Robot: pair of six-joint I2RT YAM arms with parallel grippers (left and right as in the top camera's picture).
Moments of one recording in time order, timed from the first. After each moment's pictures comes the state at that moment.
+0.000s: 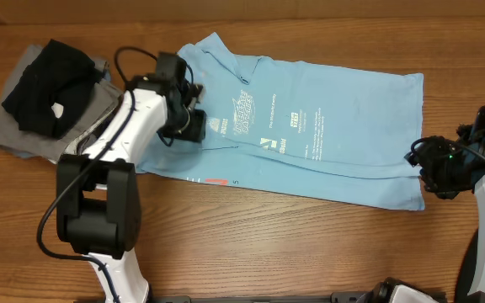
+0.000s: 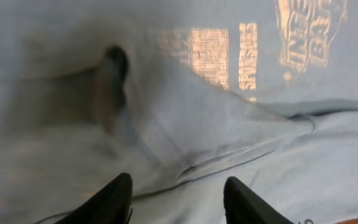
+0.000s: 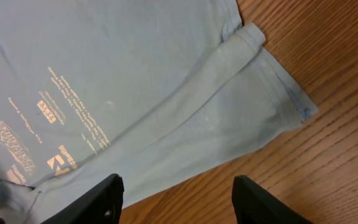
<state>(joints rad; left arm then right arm) -0.18 1.98 1.45 -0.87 0.18 0.02 -0.39 1.34 1.12 -1.09 -0.25 0.46</state>
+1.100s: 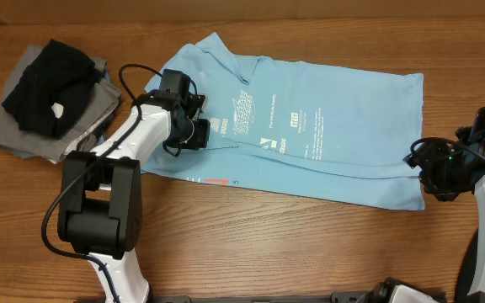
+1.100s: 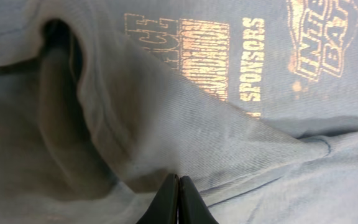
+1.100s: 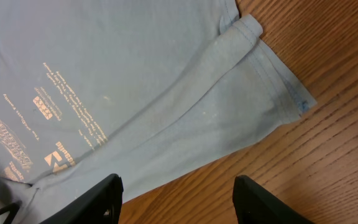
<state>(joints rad) -0.19 1.98 1.31 -0.67 0.24 -0.05 -0.39 1.34 1.12 -1.11 -0.25 0.46</state>
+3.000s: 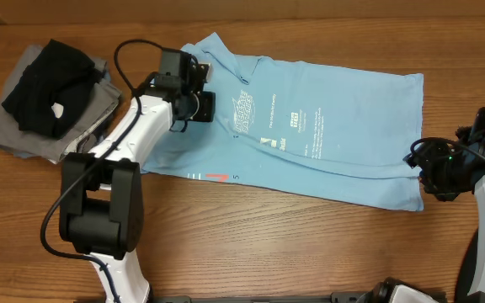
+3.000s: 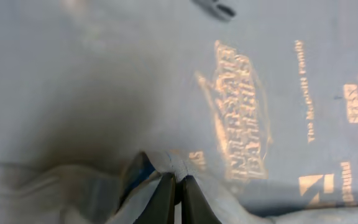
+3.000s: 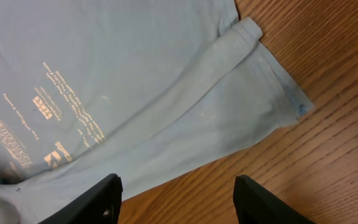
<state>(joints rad) -0.22 1.98 1.42 -0.48 0.25 -0.08 -0.39 1.34 1.12 -1.11 -0.25 0.46</state>
